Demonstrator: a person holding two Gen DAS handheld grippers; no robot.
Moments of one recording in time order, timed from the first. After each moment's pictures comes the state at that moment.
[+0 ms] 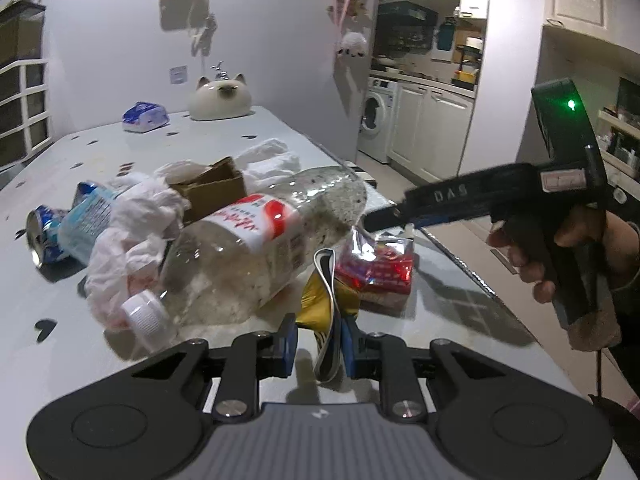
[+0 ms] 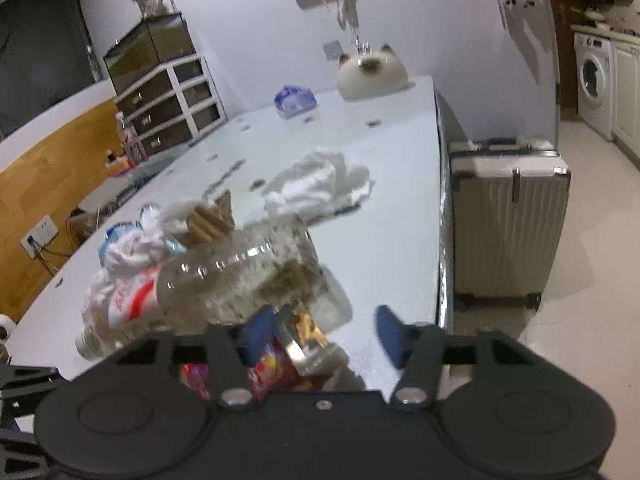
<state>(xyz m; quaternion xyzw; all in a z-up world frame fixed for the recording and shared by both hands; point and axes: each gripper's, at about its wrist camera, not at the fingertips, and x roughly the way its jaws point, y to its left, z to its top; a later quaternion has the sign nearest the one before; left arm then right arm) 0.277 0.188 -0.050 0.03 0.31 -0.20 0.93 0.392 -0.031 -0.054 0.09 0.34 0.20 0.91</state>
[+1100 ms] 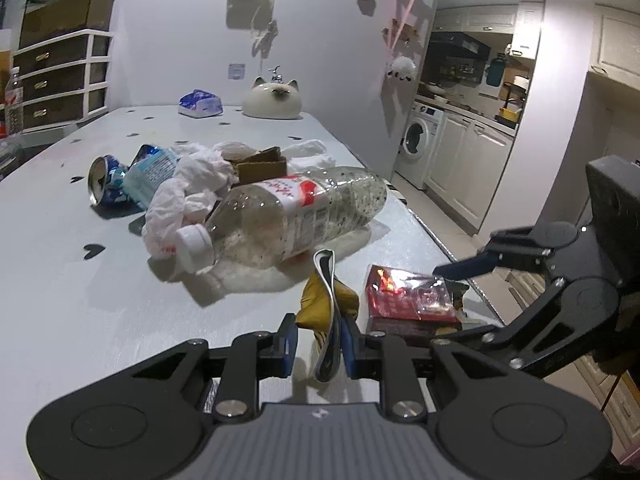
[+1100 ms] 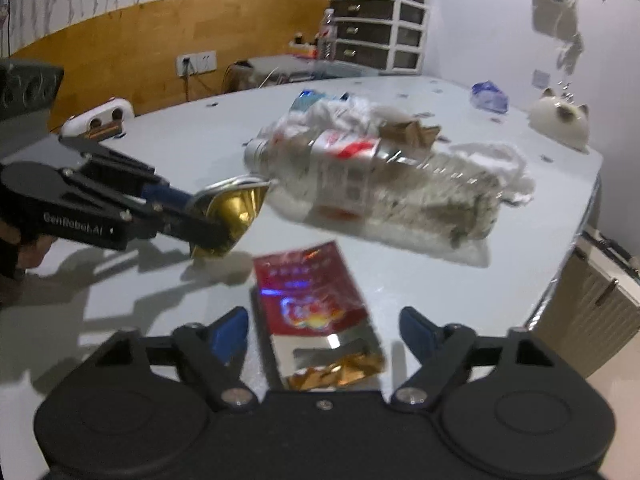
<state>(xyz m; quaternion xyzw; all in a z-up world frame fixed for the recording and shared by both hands) 0.215 0.200 -0.046 -0.04 0.30 -0.13 0.94 0.297 -0.004 -0.053 -0.16 0.31 0.42 0.84</state>
